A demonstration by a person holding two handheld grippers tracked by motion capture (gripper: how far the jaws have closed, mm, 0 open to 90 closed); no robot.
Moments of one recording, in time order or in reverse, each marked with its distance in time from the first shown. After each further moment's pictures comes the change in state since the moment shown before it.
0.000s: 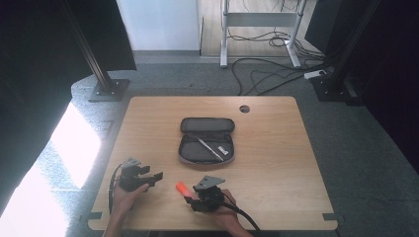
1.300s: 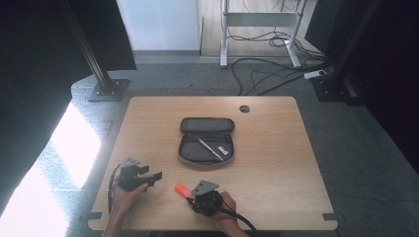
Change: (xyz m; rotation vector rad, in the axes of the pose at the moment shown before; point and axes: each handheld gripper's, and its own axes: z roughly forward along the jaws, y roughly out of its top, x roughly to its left) left arm 0.002 0.000 -0.001 -0.003 0.003 -0.003; right arm 0.012 -0.004 0.002 0.058 -0.084 -0.112
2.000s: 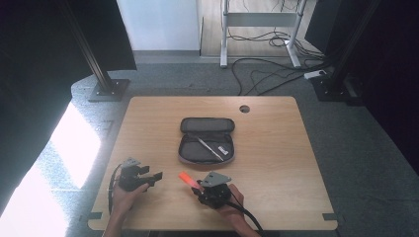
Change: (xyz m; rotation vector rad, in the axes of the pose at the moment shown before) left arm -0.001 0.000 0.001 0.004 0.000 0.001; right arm -0.020 0.016 -0.032 -0.107 -0.021 0.030
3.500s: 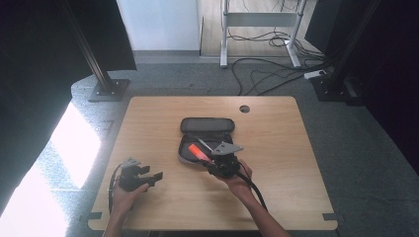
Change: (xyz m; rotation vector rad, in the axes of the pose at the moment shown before) left arm -0.001 0.000 0.000 0.001 -0.004 0.000; right arm -0.070 0.047 -0.006 -0.041 -0.050 0.067
